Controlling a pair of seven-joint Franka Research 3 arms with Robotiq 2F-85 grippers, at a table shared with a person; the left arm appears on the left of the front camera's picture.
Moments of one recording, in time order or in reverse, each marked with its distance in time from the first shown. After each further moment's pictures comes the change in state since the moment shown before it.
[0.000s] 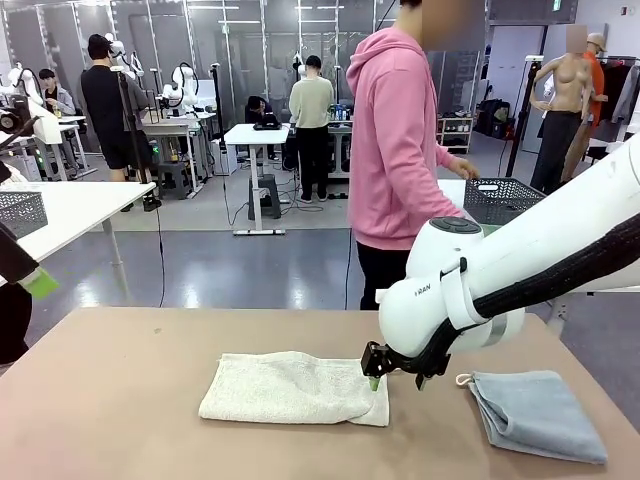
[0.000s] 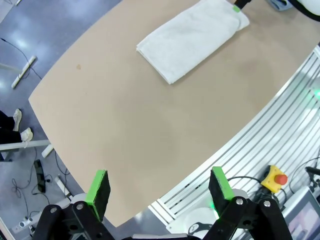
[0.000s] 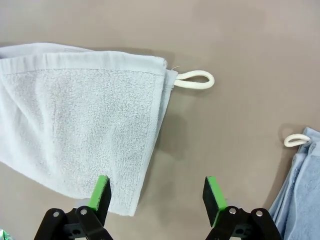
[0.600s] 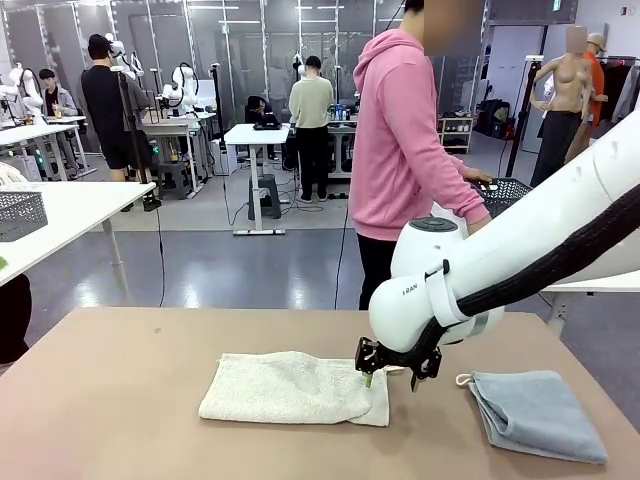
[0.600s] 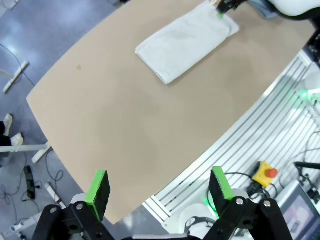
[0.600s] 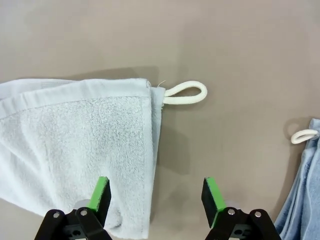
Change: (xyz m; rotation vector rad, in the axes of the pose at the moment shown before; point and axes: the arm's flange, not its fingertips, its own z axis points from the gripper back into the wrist) left arm -0.036 0.036 0.048 -0.077 -0.071 0.031; right arm 0.024 0.011 -0.020 -0.039 0.048 -0.171
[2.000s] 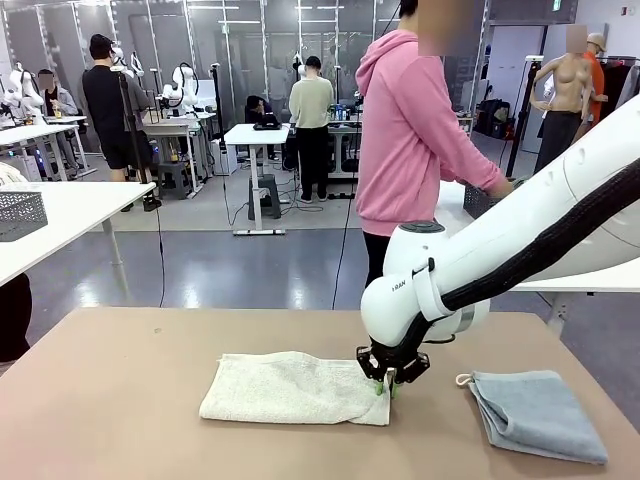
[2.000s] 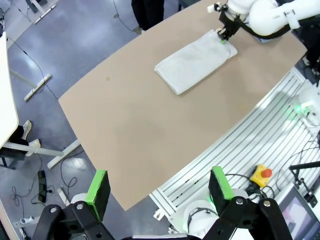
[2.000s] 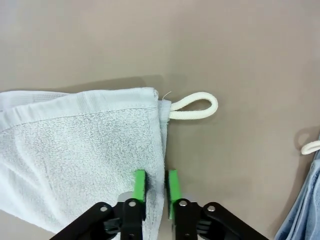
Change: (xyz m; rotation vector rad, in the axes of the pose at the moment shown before) left arm -0.037 -0.009 0.134 0.087 -0.136 0.024; right arm 0.013 0.005 -0.015 -0.011 0.041 -0.014
